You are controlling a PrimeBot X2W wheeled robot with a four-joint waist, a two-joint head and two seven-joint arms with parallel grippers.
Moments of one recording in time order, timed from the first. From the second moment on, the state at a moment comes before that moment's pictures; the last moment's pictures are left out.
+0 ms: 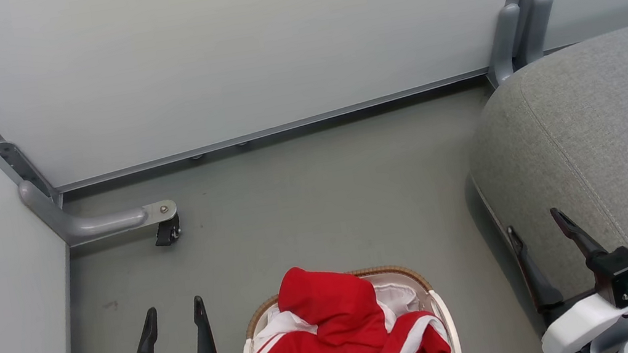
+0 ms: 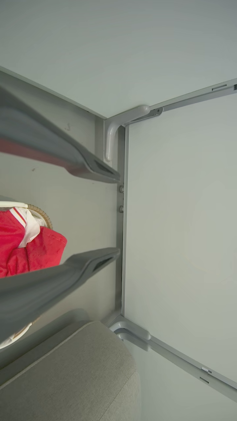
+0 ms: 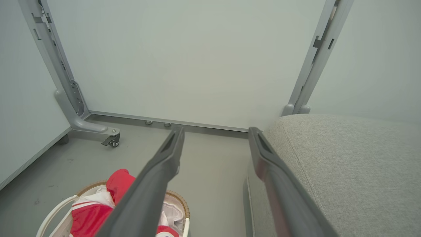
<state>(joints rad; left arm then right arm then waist) -0.01 0.05 -0.14 0.32 -0.25 -0.03 -0.26 -0.01 -0.05 0.01 0.17 -0.02 0.13 -0.26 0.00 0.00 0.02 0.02</state>
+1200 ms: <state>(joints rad) -0.18 0.05 -0.32 0.35 -0.23 -0.06 -0.26 -0.11 -0.05 0.02 0.13 -0.01 0.13 -0.26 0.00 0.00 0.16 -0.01</state>
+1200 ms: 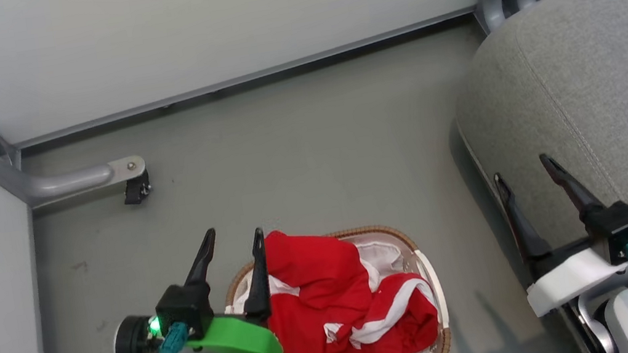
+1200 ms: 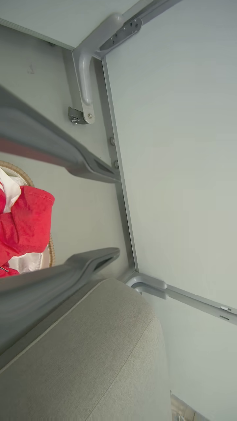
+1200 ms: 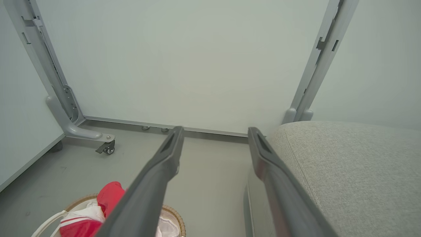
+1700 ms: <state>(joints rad) -0.51 0.05 -0.49 0.75 -0.04 -0.10 -0.26 -0.29 -0.05 0.07 0.10 0.02 0.13 -0.26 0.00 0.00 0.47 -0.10</state>
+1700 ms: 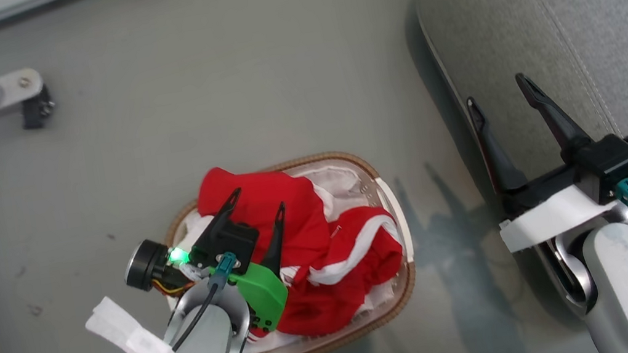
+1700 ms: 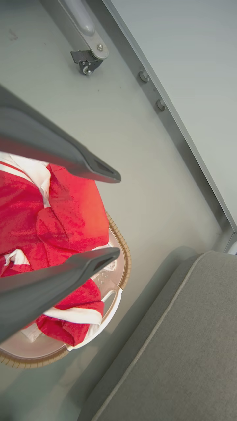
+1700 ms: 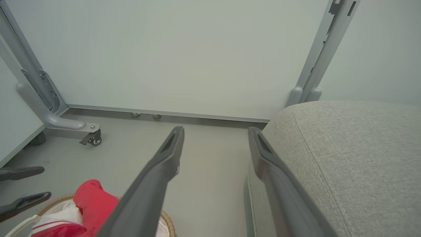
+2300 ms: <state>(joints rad) -0.71 0.13 -0.52 1.01 0.01 -0.06 -0.26 -0.36 -0.05 0.16 0.07 0.12 0.13 -0.26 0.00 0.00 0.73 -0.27</state>
